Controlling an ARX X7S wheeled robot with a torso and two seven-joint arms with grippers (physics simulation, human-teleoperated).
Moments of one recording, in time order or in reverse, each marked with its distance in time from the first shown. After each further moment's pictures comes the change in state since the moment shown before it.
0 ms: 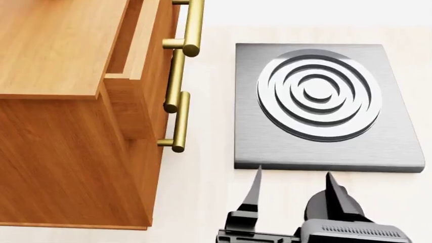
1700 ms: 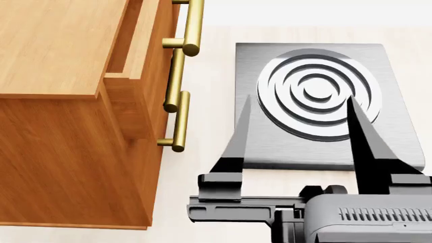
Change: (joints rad) left arm -0.124 -0.346 0.574 1.097 -0.948 -0.003 -0.257; right arm 0.351 0.144 -0.007 -0.508 0.281 0.472 0.348
